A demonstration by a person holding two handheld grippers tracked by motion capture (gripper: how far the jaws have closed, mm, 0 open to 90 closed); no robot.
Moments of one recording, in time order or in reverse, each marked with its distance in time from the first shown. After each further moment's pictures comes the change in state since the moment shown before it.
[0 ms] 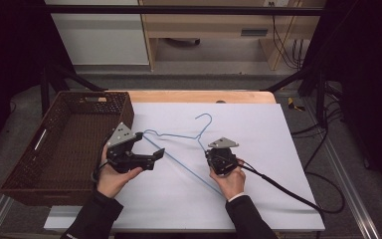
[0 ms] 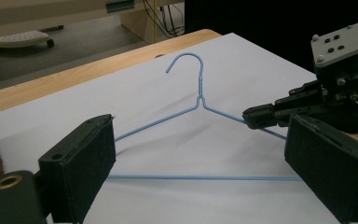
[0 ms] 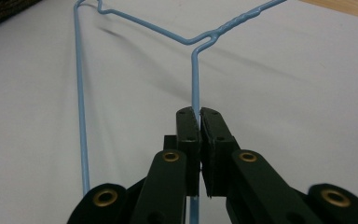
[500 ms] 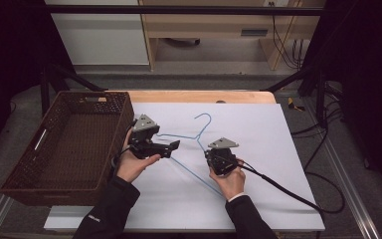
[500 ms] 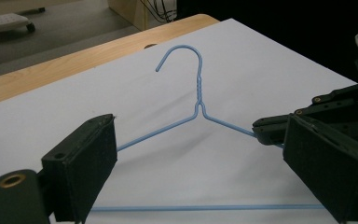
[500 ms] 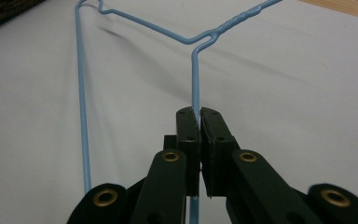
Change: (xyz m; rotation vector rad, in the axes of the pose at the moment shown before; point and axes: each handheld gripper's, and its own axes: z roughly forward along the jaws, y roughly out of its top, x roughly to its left) left arm 0.006 0.010 0.061 0.069 -0.037 -0.001; right arm 0.001 0.000 0.000 0.000 0.006 0.006
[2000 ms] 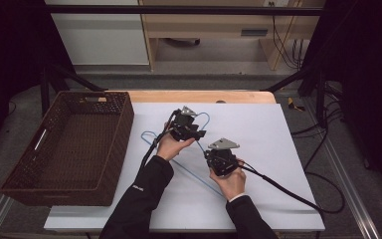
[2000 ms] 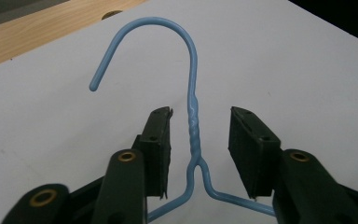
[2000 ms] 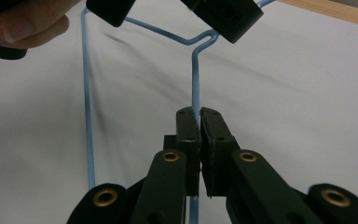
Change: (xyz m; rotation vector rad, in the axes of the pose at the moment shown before) left arm -0.002 0.020 0.133 0.172 -0.074 0.019; right arm 0.001 0.000 -0.005 -0.022 0.023 -0.021
